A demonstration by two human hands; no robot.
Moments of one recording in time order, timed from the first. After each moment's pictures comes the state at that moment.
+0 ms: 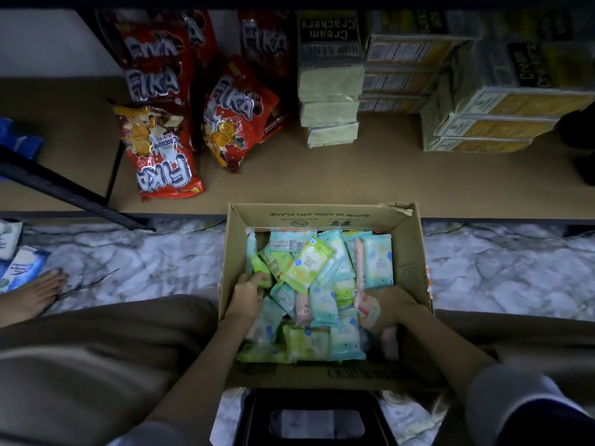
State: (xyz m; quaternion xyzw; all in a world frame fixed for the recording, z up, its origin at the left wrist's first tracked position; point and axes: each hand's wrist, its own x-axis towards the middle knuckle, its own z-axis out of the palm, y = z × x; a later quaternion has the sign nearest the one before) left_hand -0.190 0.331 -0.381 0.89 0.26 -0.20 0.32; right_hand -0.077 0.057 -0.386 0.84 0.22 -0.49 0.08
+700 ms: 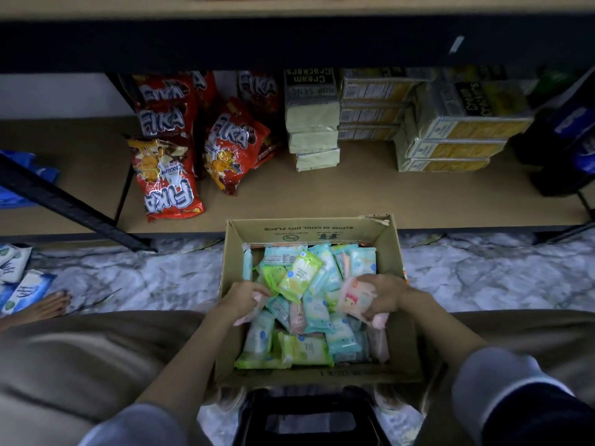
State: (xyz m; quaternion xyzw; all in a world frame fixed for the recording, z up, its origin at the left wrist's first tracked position) left_hand -0.178 0.343 -0.333 0.88 0.20 -0.30 0.32; right_hand -0.064 0.057 -0.304 0.87 0.18 -0.45 -0.05
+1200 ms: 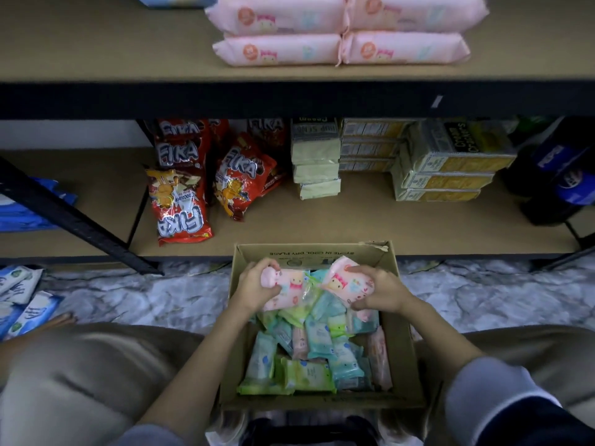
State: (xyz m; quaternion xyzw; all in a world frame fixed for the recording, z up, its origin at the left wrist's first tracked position) left_hand -0.146 0.333 -0.271 0.88 0.18 -0.07 0.42; right_hand -0.053 0.078 -0.255 0.91 0.17 -0.32 -0.21
